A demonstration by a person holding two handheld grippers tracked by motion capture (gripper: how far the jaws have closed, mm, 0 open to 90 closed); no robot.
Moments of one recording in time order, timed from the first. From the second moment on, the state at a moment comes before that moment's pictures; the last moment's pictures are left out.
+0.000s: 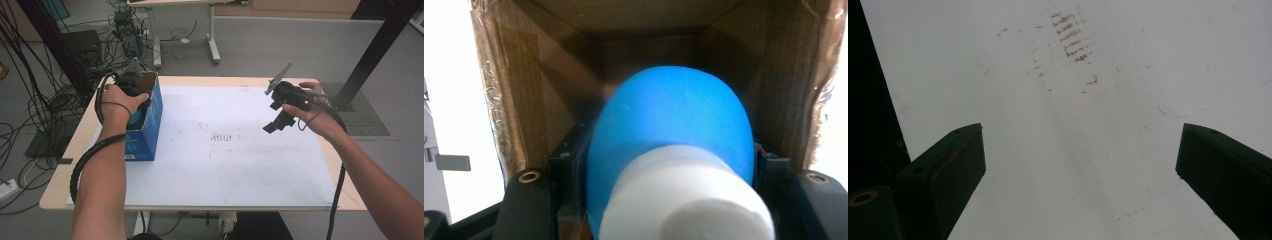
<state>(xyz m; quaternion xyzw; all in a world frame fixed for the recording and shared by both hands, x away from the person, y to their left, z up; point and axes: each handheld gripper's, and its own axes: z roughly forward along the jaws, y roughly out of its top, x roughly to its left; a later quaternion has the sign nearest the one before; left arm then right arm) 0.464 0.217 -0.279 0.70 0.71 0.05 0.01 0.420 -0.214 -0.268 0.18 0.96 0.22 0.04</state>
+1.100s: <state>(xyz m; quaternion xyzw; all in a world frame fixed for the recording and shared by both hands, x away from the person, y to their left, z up) 0.463 0.218 -0.279 0.70 0.71 0.06 0.02 0.420 -0.211 -0.269 0.18 0.96 0.22 0.04</state>
